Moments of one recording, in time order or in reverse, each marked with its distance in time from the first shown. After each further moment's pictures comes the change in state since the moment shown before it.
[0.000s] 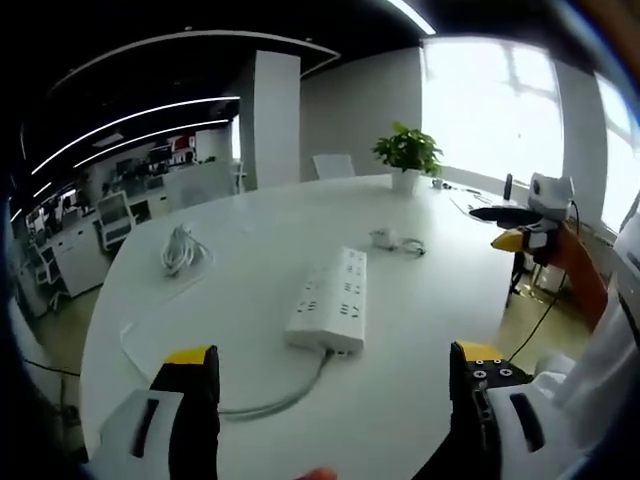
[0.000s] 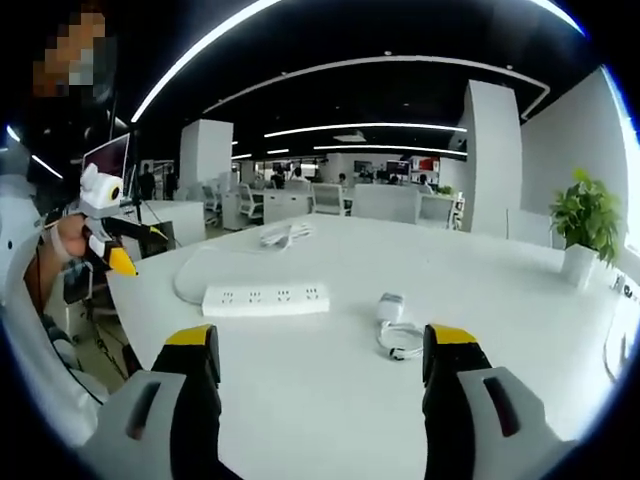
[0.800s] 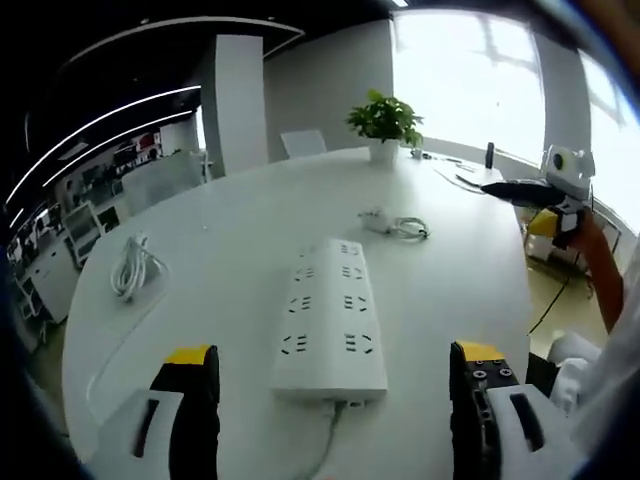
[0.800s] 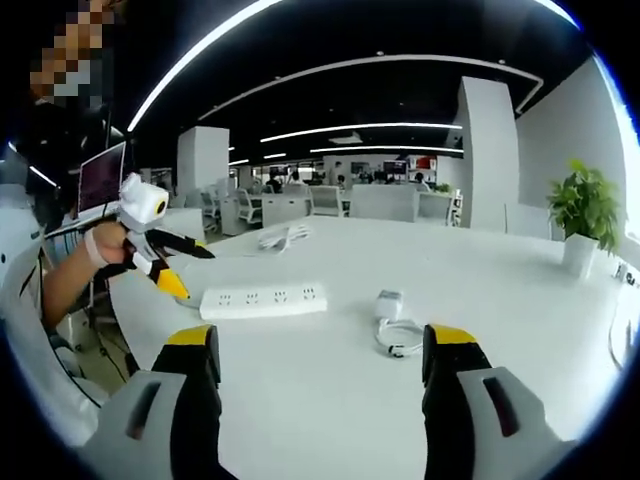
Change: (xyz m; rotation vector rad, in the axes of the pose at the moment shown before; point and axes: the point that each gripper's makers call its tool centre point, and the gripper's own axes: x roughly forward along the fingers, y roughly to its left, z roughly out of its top) left arm 0.096 -0.001 0.008 0.113 0.136 -0.089; right arm 0.003 -0.006 -0.007 0.038 -0.003 -0.002
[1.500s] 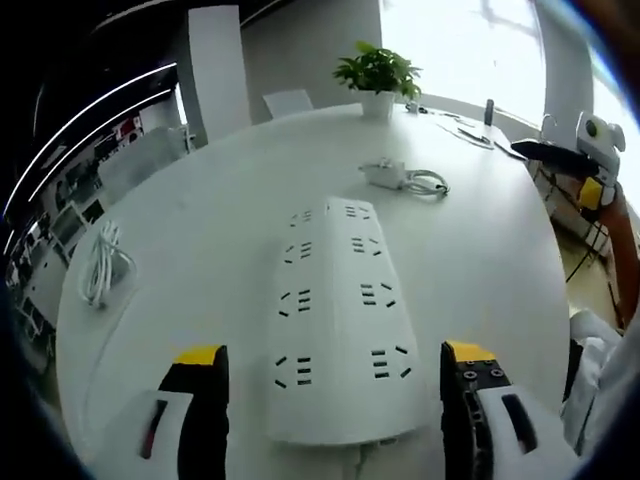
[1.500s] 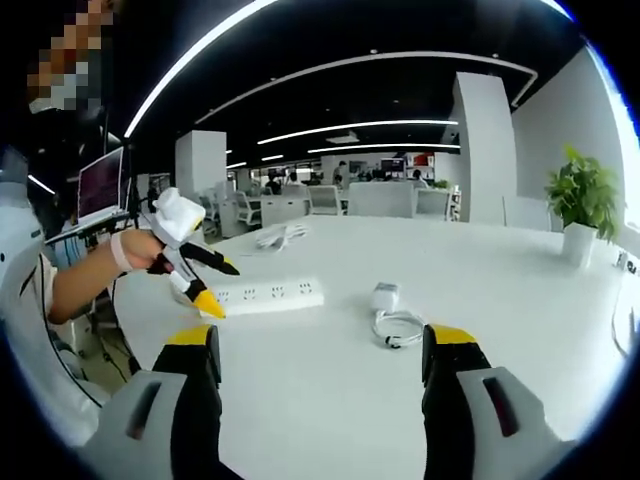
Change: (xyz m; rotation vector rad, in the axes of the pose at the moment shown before) left arm 0.052 0.005 -0.016 0.059 0.178 -0.017; right arm -0.004 -0.005 -0.008 0.028 -0.004 -0.001
